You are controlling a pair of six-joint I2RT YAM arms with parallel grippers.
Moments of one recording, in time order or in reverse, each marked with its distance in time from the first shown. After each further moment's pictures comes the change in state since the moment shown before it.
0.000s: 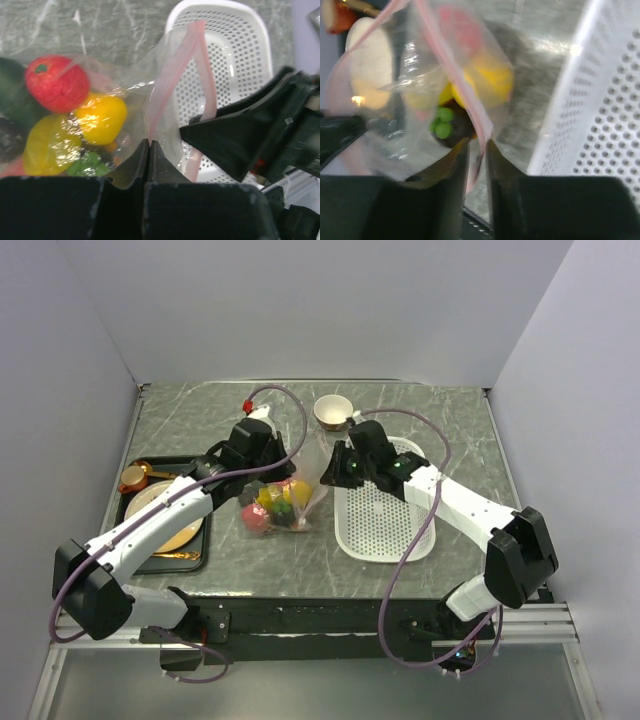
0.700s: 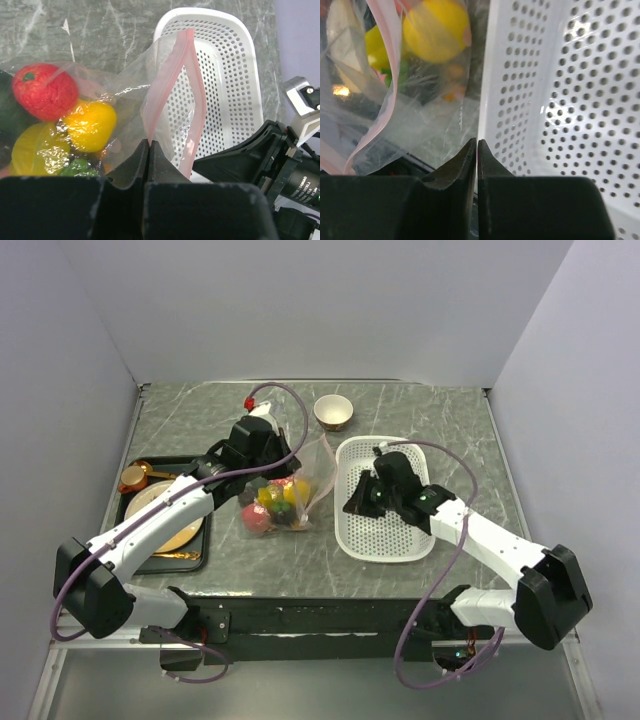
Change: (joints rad) left arm 0.000 0.012 0.002 0.061 0.041 -0.017; right arm -0.031 -0.265 -0.328 0.015 0.002 0.082
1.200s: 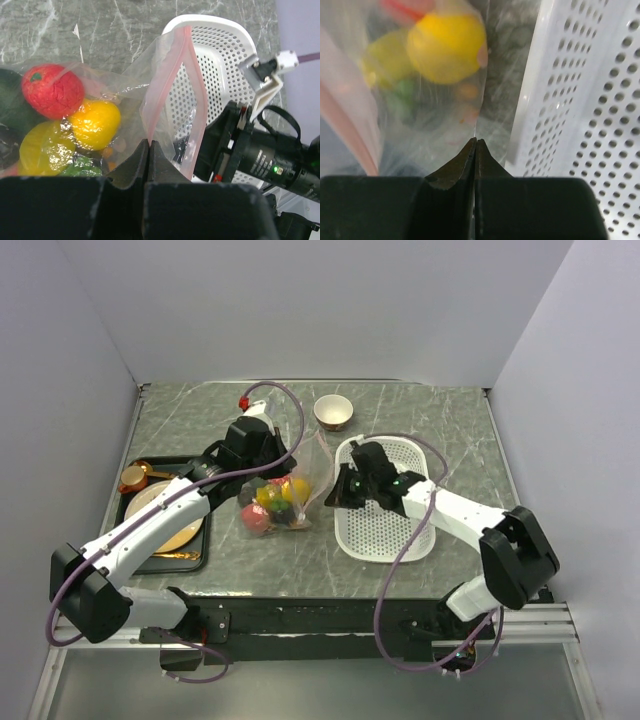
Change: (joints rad) left arm 0.000 -0.028 0.000 -0.021 -0.045 0.002; right arm 0.026 0.248 0.106 0.118 -0.068 0.000
